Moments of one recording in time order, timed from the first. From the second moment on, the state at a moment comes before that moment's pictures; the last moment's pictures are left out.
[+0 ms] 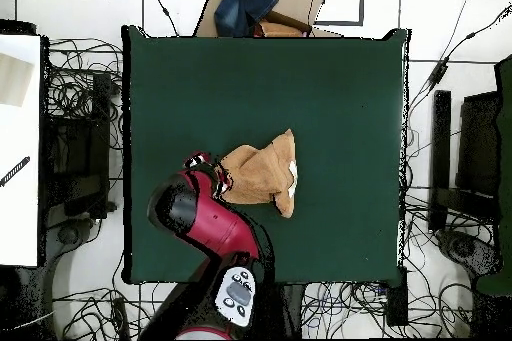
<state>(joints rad) 0.18 -0.61 -0.19 2.00 0.66 -0.06 2.00</state>
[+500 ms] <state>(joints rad) 0.18 -0.61 -0.19 2.00 0.66 -0.06 2.00</state>
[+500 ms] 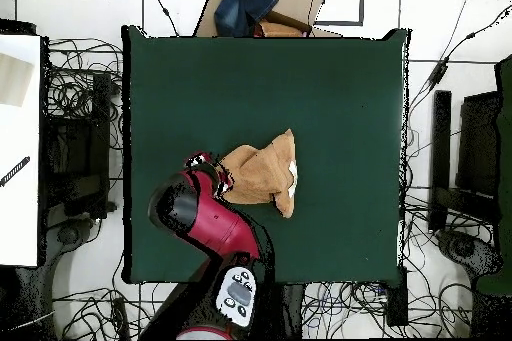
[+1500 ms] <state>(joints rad) 0.20 -0.56 -0.19 2.00 0.70 -0.06 2.00</state>
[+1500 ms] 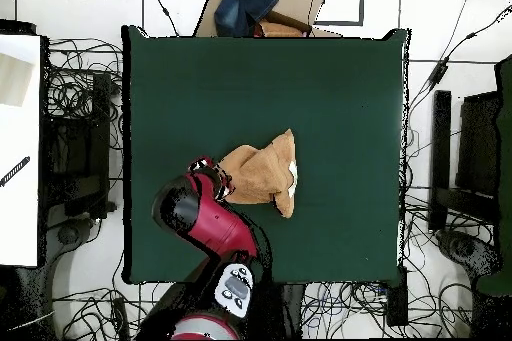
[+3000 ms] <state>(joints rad) 0.20 -0.54 -0.20 2.00 0.75 -0.06 2.00</state>
